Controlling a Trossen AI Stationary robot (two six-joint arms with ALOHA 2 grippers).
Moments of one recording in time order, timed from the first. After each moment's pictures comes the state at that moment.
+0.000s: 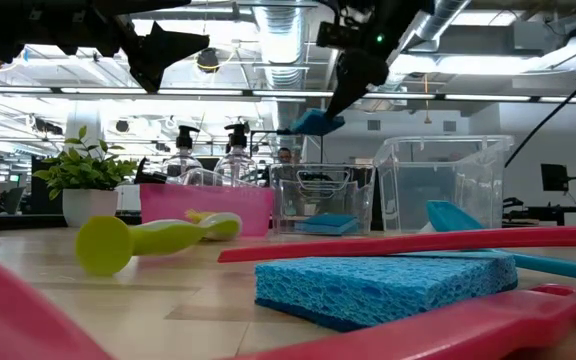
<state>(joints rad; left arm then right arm) -0.35 1.09 0.31 0.76 -0.26 -0.16 -0.27 1.49 1.33 -0.63 0.20 -0.37</state>
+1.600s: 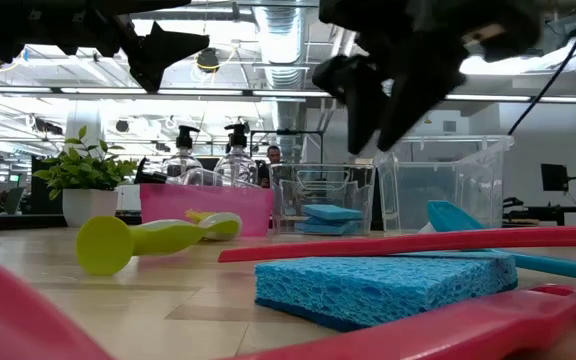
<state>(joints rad) -0.35 1.09 0.31 0.76 -0.26 -0.16 0.24 1.66 1.28 -0.69 -0.02 -0.26</state>
